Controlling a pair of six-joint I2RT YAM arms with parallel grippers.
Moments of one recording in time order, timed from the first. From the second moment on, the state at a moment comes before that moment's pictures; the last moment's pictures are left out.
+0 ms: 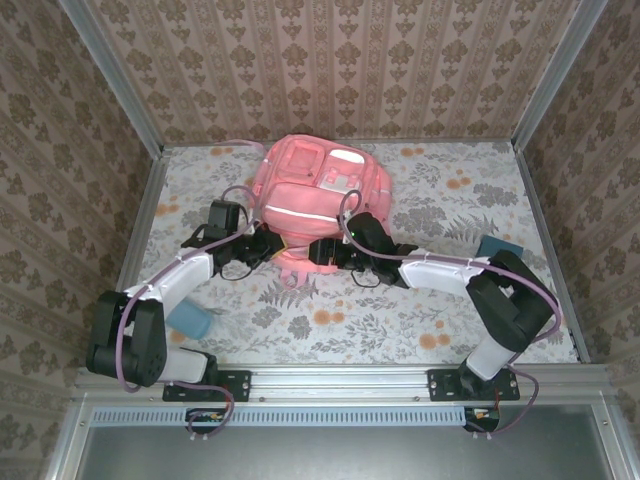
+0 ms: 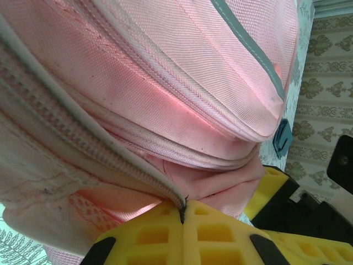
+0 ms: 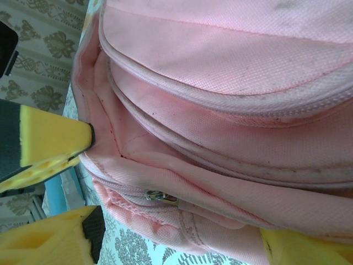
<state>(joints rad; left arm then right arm) -0.31 1.37 0.76 -0.24 0.63 -0.82 0.69 1.65 0.87 0.17 -0.26 0.78</state>
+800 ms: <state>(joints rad) -0.31 1.37 0.76 -0.24 0.63 -0.82 0.70 1.65 0.87 0.18 -0.31 0.71</state>
